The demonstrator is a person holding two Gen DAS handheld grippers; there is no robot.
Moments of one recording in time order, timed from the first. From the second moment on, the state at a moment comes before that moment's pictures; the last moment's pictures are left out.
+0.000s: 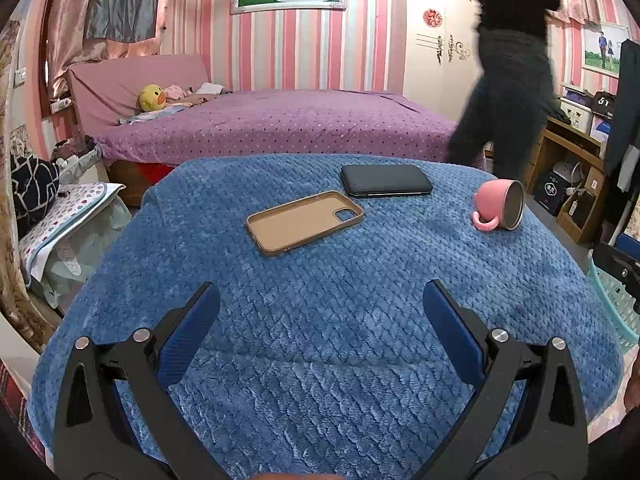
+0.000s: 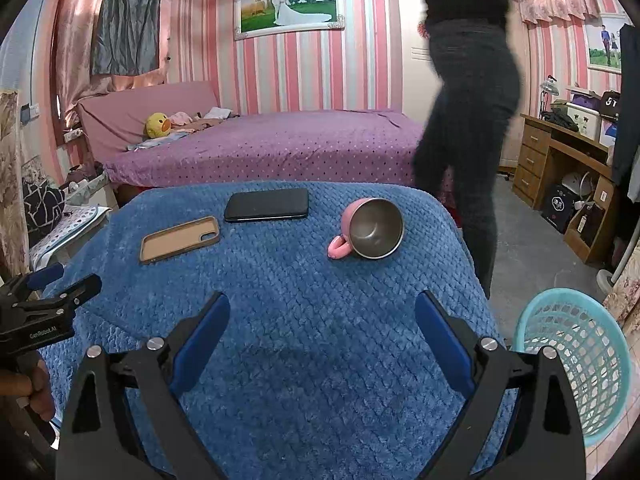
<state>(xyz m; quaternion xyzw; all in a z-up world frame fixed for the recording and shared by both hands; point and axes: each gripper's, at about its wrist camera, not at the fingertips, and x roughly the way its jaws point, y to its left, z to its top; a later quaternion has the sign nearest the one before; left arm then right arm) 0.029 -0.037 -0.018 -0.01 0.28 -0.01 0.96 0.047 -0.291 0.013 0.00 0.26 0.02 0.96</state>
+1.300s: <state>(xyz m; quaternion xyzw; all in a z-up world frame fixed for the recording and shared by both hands) 0.031 -0.045 -0.018 0.00 0.28 -0.01 0.96 0.049 -0.289 0.010 0.00 0.27 0.02 0.96</state>
